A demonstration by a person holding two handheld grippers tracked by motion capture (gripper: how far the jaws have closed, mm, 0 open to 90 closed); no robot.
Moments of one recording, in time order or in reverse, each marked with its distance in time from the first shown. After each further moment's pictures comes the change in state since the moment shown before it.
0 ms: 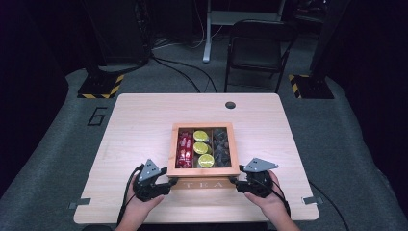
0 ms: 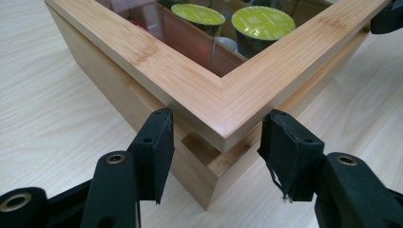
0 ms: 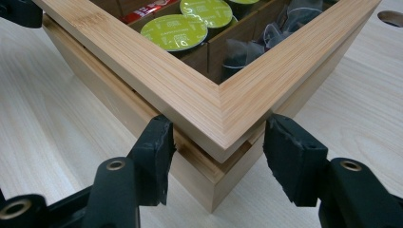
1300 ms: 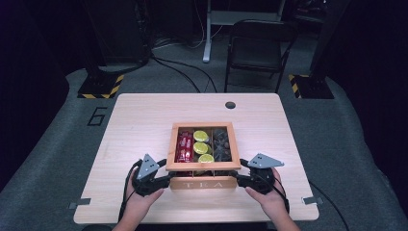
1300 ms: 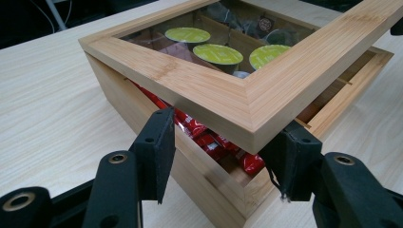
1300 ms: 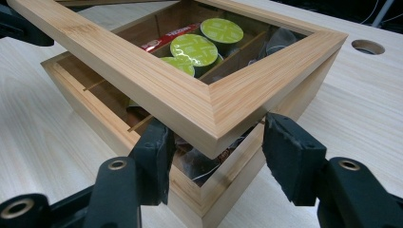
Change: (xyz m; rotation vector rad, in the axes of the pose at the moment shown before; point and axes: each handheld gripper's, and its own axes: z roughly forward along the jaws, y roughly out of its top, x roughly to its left) left arm 0.005 0.014 -0.003 -0.080 0.049 0.046; right arm -0.004 0.010 -0.008 -0.108 -0.025 0.036
